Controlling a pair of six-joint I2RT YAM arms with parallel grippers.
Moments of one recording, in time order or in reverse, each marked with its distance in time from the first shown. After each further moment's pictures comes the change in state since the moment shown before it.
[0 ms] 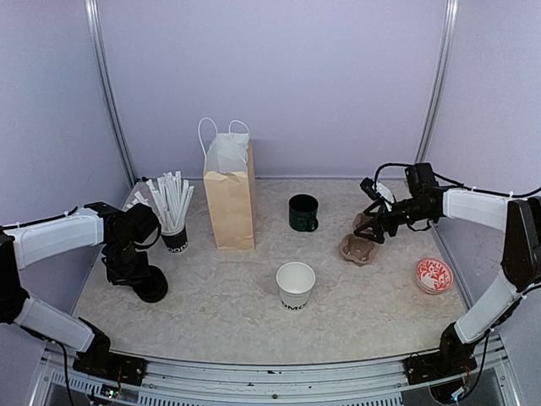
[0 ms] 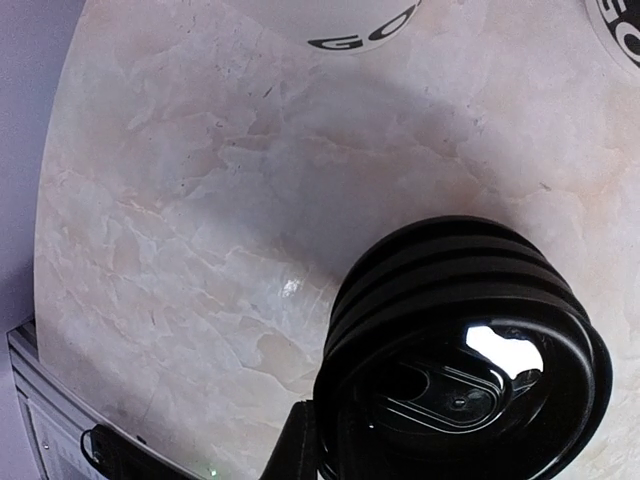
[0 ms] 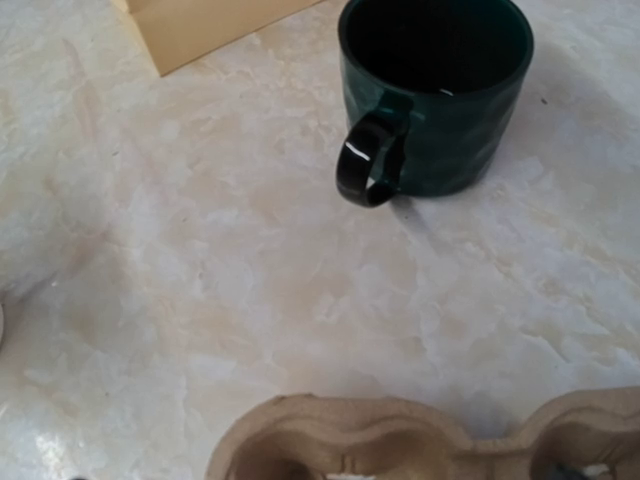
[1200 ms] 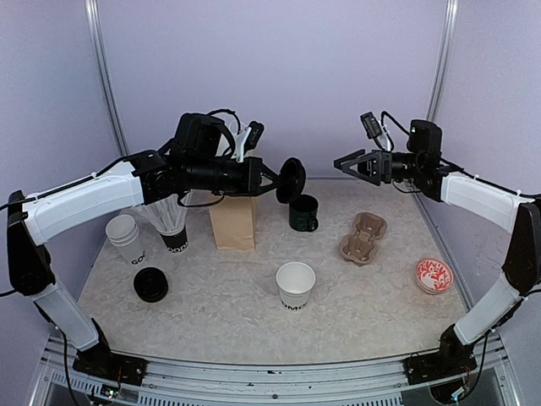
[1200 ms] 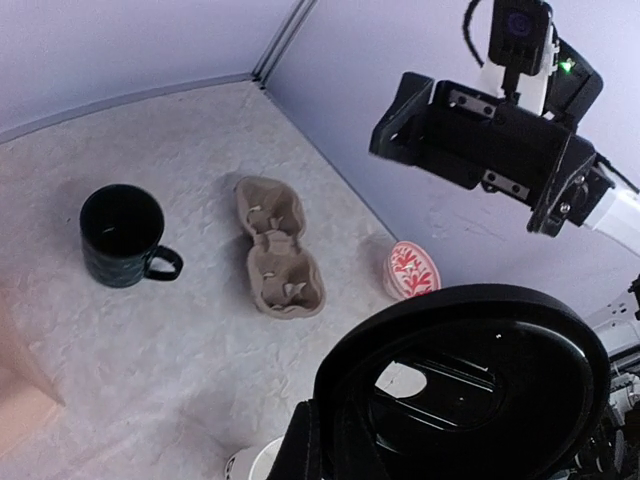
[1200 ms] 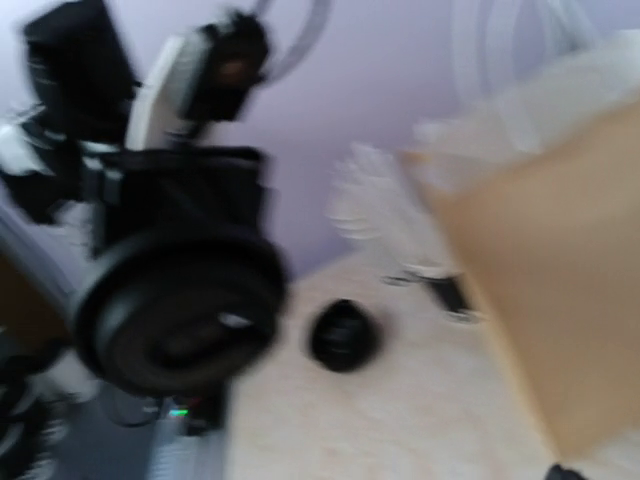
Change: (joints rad) left arm -0.430 0.283 0.674 0.727 0.555 0.301; right arm 0.094 -0.022 0.176 0.544 -0.569 0.933
